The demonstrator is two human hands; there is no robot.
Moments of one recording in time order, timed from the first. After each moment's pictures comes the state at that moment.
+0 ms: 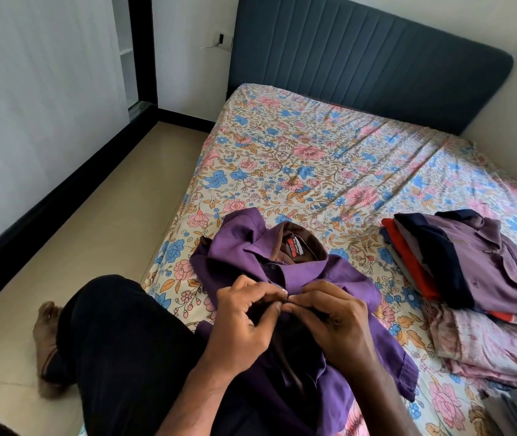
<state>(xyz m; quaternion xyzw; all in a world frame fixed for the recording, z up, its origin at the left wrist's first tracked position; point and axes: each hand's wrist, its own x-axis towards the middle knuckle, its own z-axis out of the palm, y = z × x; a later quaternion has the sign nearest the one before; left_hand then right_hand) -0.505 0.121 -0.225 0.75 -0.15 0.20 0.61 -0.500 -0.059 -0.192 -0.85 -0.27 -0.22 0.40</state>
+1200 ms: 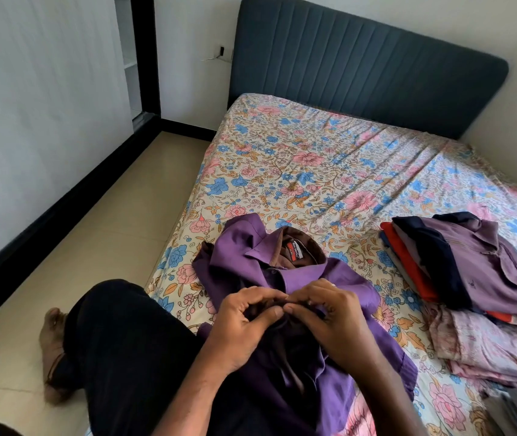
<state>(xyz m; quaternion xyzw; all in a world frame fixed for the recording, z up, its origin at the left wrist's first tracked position) -0.509 0.123 -0.223 0.67 -0.09 0.03 0.74 -0.500 -0.061 -0.180 -0.88 -0.22 -0.12 0.40</state>
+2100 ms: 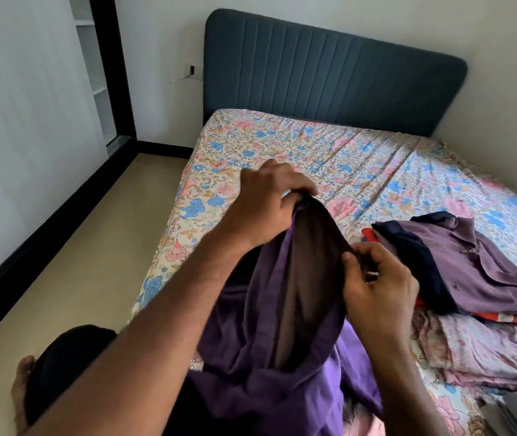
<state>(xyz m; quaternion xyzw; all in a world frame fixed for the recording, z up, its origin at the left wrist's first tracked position) -0.359 0.089 -0.070 0.81 -0.32 0.29 0.39 -0.473 -0.083 -0.116 -0.85 0.06 -0.36 0.39</state>
